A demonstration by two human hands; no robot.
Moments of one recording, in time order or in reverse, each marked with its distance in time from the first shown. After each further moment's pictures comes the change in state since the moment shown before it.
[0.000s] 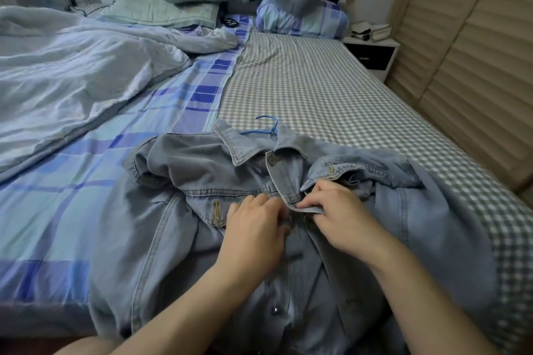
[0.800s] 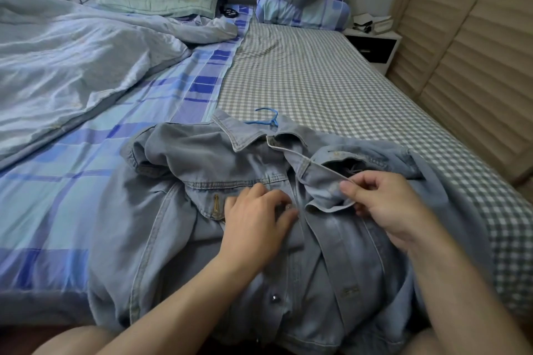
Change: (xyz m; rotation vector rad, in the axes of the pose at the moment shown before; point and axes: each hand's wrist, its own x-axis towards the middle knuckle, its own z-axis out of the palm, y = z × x) left_hand -0.001 0.005 0.002 -0.078 0.006 -0.089; right_hand -0.024 0.013 -0.038 0.682 0.208 0.512
